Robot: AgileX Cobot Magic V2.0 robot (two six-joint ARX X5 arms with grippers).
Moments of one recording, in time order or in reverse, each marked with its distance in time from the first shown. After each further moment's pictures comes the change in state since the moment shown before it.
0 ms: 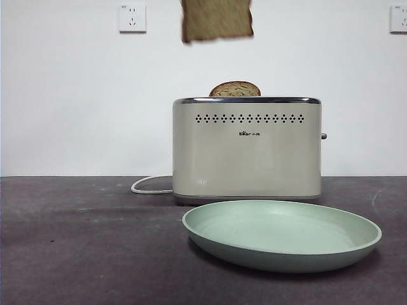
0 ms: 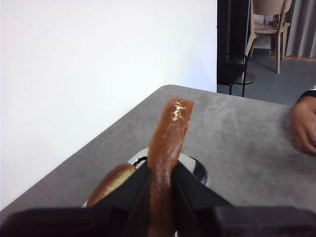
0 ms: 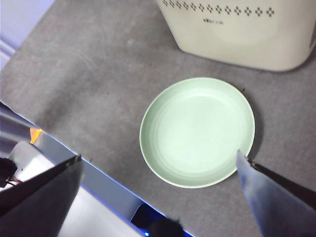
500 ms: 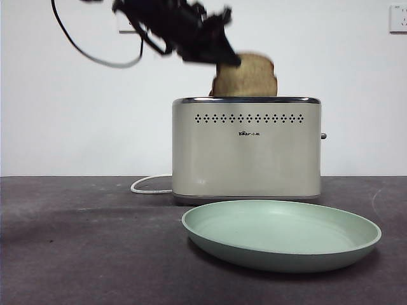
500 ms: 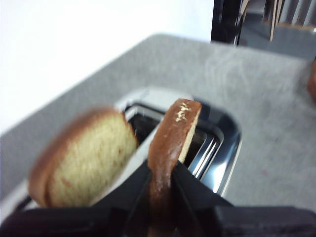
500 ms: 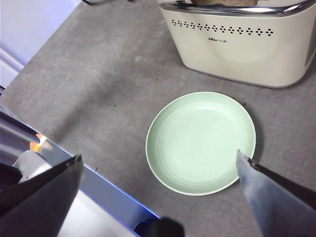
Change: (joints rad) left arm 0.002 0.357 -0.046 0.277 0.040 0.000; right arm 0.000 -0.116 0.000 0.000 -0.001 0.022
